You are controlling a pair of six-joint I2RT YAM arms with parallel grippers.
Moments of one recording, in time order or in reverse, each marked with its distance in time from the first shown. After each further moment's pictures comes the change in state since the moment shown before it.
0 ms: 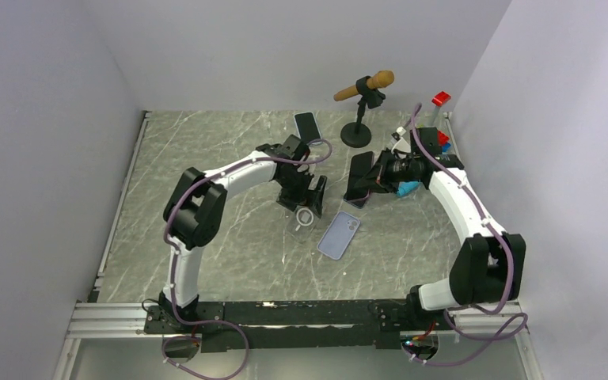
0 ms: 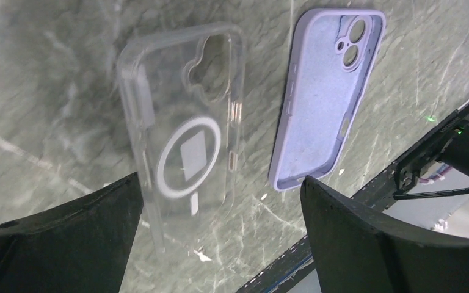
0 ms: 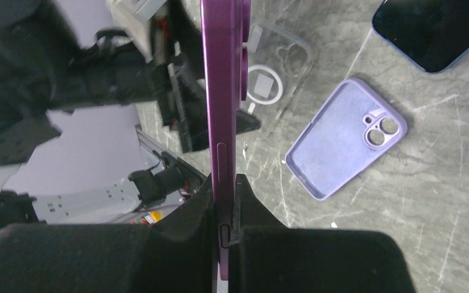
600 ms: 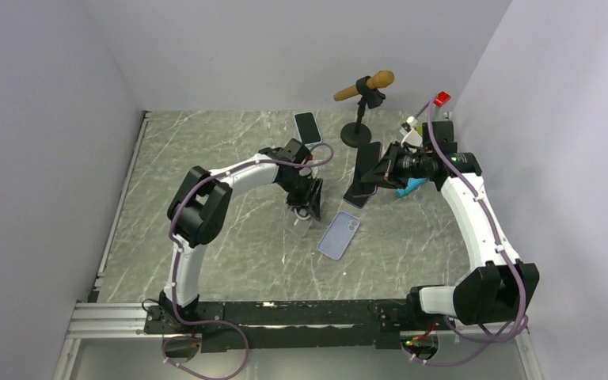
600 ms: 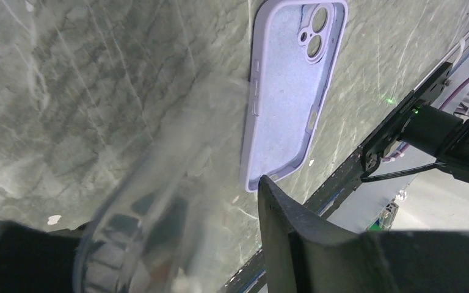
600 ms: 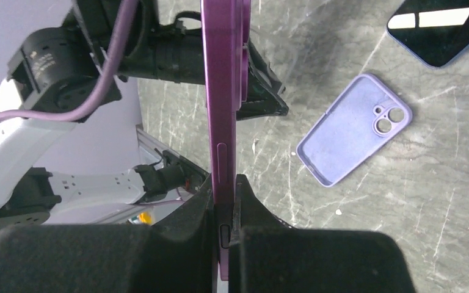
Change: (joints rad) left arm -0.002 0.011 -0.036 0.049 0.125 -0.031; right arm 0.003 -0.091 0.112 -0.111 0.024 -0.017
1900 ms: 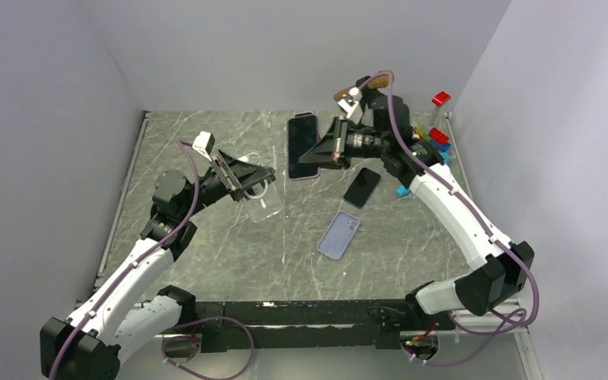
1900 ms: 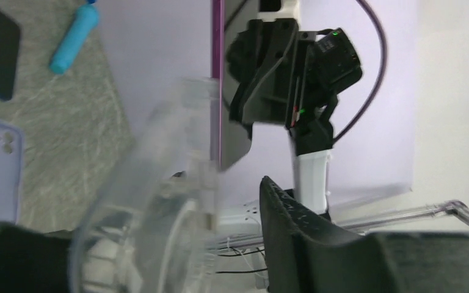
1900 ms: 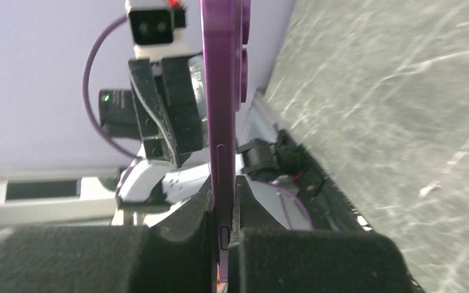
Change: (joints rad) left arm 0.249 -1.203 -0.886 1.091 -0.006 -1.135; right arm 0.449 0.093 0.180 0.443 -0.110 0.460
